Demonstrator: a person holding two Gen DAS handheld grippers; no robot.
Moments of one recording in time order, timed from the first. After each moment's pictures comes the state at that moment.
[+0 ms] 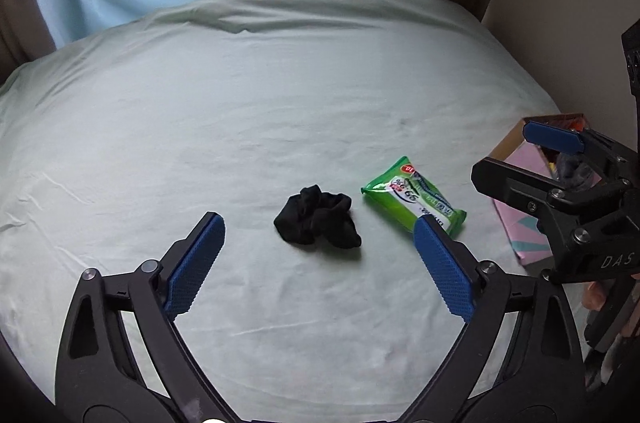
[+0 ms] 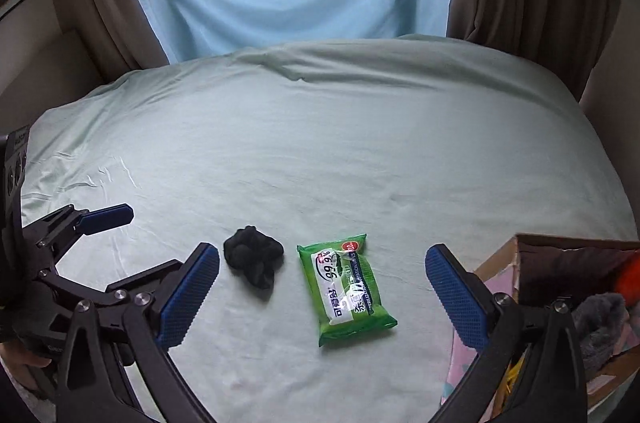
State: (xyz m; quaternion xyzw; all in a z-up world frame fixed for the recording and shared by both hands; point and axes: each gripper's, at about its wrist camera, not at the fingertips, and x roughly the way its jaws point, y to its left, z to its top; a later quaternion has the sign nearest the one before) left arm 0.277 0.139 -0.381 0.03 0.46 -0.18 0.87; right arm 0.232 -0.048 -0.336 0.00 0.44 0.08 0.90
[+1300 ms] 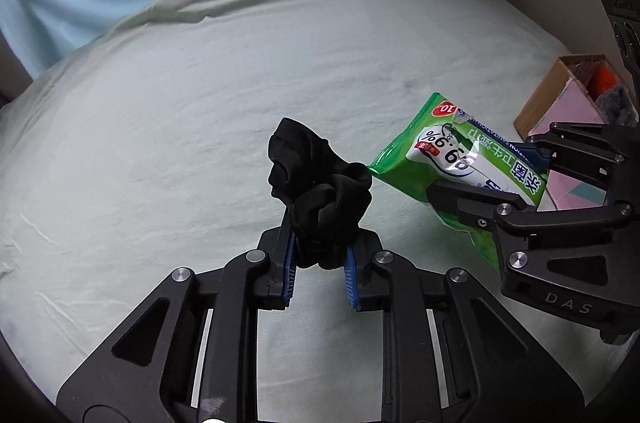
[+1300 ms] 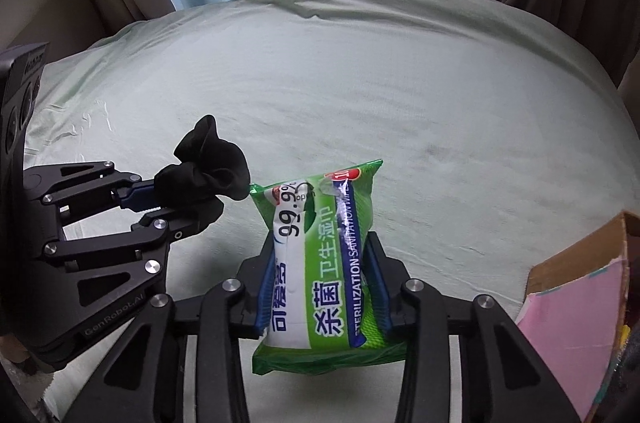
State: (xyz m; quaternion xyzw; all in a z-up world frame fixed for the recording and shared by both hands) left arm 0.295 0.097 -0.429 0.11 0.46 -0.20 0.86; right arm 0.252 -0.044 -0.407 -0.02 0.48 0.12 0.87
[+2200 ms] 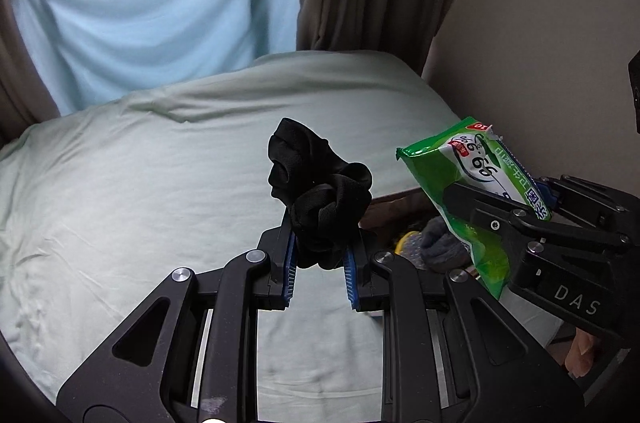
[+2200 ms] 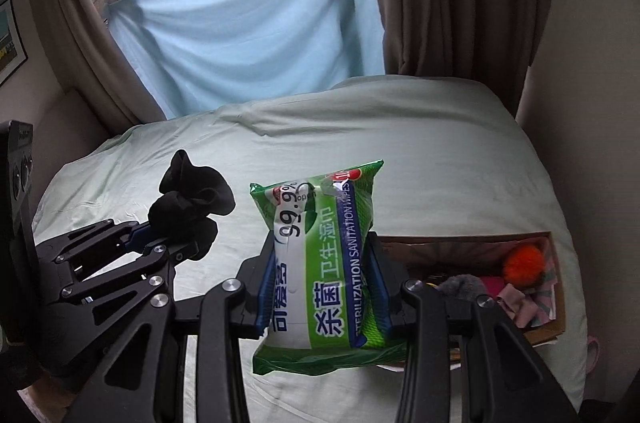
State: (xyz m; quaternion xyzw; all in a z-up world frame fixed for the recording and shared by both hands) left arm 0.198 -0.041 -0.176 0.04 0.41 -0.19 0.89; right arm 0.144 -0.176 -0.154 0.06 0.42 0.05 0.91
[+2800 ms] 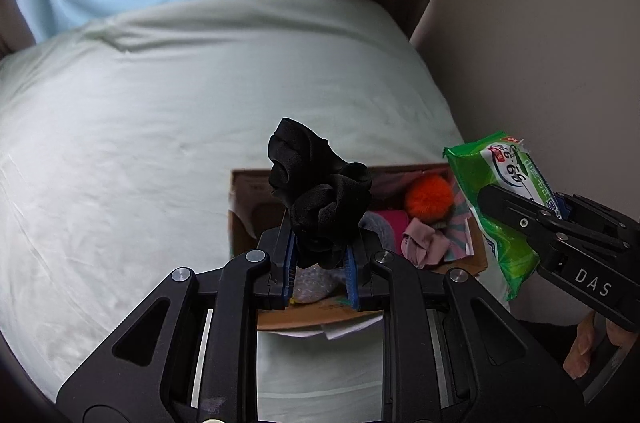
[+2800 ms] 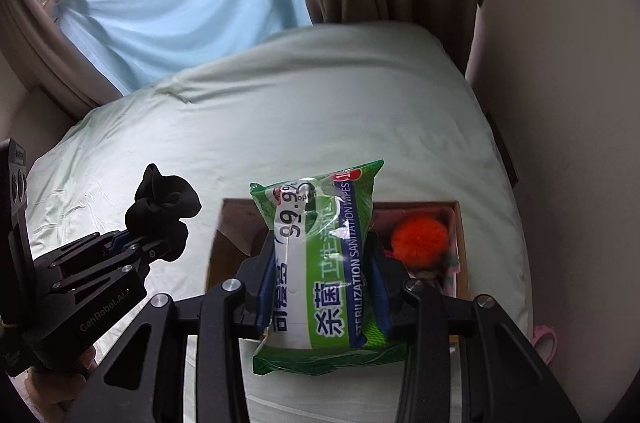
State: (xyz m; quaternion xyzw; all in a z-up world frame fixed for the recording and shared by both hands) left arm 0.226 -0.185 -0.252 -0.03 0.52 -0.16 0.83; right arm 0.157 -0.349 -0.200 0.08 0.51 0.02 0.86
